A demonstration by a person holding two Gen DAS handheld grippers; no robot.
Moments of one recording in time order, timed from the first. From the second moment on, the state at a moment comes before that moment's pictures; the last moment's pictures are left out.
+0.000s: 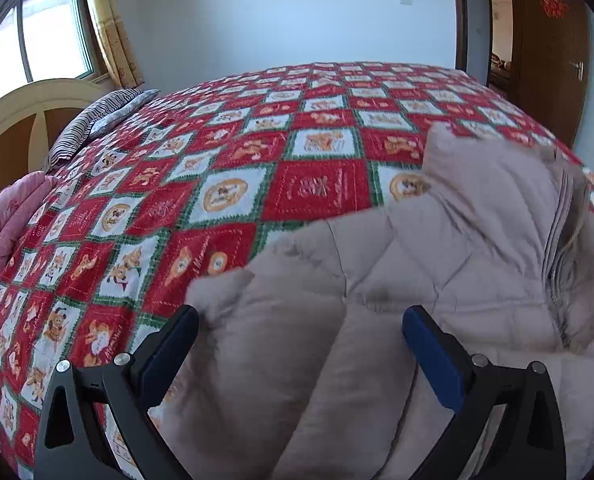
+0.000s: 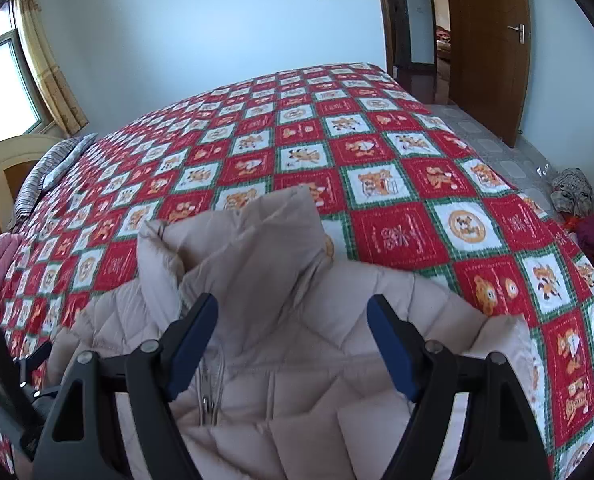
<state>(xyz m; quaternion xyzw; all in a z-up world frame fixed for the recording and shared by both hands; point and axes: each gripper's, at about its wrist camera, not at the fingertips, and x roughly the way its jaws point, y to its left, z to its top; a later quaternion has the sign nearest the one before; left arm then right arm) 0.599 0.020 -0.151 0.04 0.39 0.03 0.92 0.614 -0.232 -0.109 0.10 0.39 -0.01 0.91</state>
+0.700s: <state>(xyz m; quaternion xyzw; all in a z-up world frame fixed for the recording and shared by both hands) 0.707 -0.082 -0.080 0.06 0.34 -0.02 0.94 0.674 -0.254 -0.139 0.07 0.47 0.00 0.88</state>
